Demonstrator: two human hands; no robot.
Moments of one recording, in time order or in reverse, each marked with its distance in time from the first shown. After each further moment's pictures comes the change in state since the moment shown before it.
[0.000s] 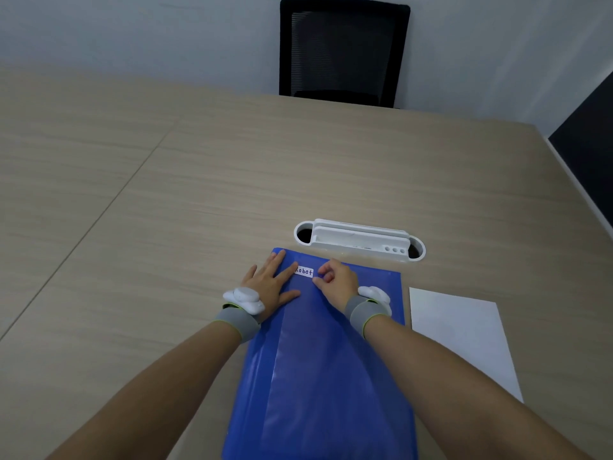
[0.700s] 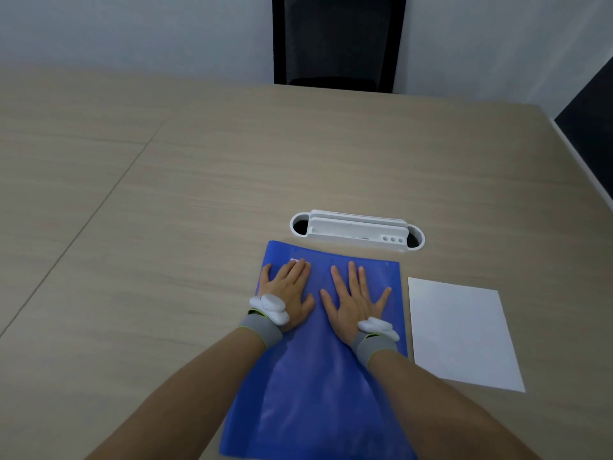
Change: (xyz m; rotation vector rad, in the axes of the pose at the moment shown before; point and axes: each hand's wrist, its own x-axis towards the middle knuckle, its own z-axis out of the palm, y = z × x) left_hand -0.007 0.047 0.022 0.115 0.115 0.023; right_hand -0.041 0.056 0.004 -0.592 -0.025 -0.025
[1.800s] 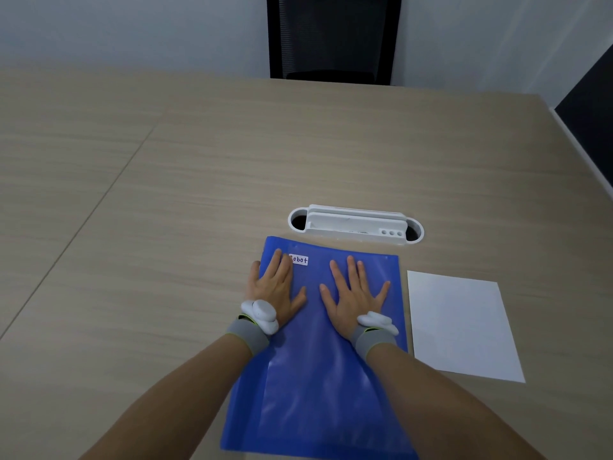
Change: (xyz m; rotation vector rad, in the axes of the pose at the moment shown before) left_hand -0.006 -0.012 0.007 0.177 0.201 -0.064; right_hand -0.001 0.000 0.000 0.008 0.024 0.000
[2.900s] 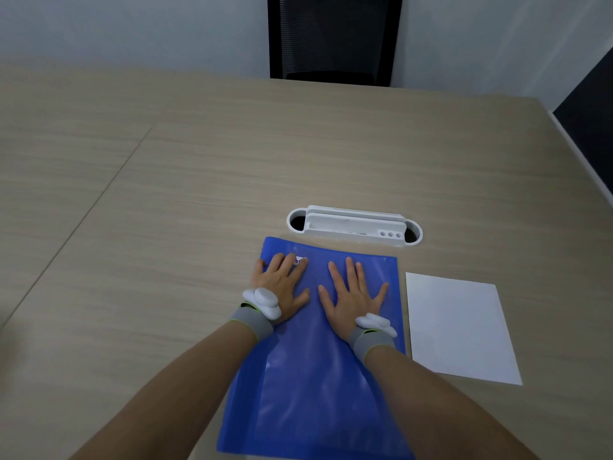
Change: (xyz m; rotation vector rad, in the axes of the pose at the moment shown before) left_hand 0.013 0.002 -0.001 -0.053 -0.055 0.100; right_hand 0.000 0.002 0.001 -0.018 -0.004 0.000
